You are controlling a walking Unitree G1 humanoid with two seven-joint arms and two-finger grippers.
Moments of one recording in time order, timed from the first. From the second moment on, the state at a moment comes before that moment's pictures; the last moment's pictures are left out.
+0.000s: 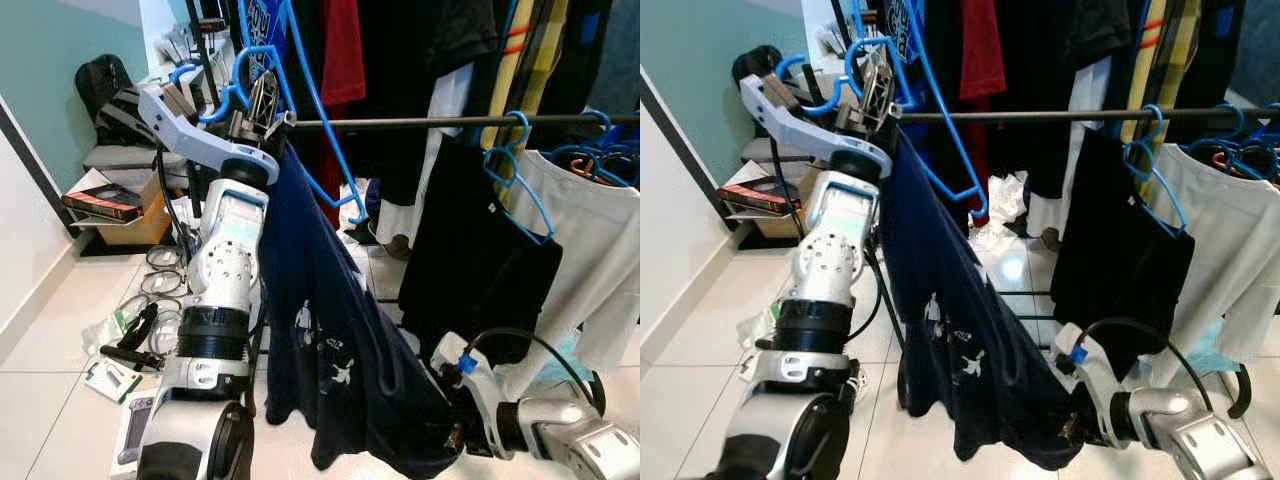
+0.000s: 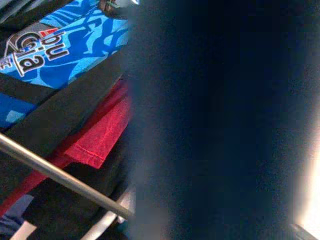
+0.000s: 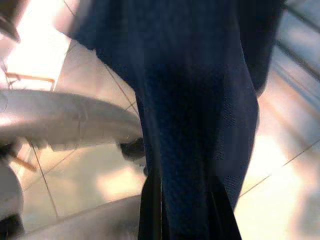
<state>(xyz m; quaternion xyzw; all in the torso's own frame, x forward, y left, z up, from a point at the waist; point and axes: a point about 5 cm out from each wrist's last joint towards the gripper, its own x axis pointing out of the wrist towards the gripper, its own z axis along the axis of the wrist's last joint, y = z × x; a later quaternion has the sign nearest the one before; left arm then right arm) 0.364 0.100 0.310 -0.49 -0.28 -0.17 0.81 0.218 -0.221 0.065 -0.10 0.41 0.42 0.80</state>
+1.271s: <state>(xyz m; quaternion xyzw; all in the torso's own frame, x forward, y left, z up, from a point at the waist) 0.306 0.211 0.049 -0.03 0.14 -0.01 0.99 0.242 -0.256 -0.001 -0.03 0.36 0.10 0.93</state>
